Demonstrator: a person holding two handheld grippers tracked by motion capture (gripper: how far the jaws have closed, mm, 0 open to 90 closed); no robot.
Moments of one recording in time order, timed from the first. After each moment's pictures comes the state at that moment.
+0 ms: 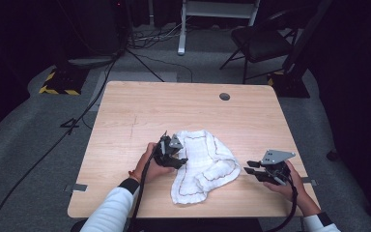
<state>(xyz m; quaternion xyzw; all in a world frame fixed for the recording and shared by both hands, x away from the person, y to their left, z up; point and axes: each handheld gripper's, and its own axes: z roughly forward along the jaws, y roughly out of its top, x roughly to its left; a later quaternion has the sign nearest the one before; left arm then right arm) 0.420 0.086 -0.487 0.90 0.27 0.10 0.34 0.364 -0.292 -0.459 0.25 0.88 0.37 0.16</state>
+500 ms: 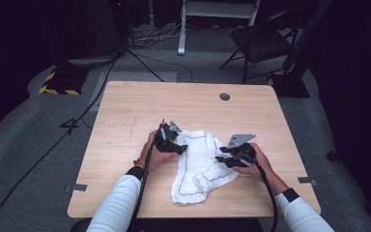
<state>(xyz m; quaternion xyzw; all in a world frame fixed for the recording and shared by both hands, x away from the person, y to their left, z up) 0.471 0.085 -0.497 0.87 0.34 0.10 0.35 0.417 -0.202 -0.465 0.21 0.91 0.35 0.13</state>
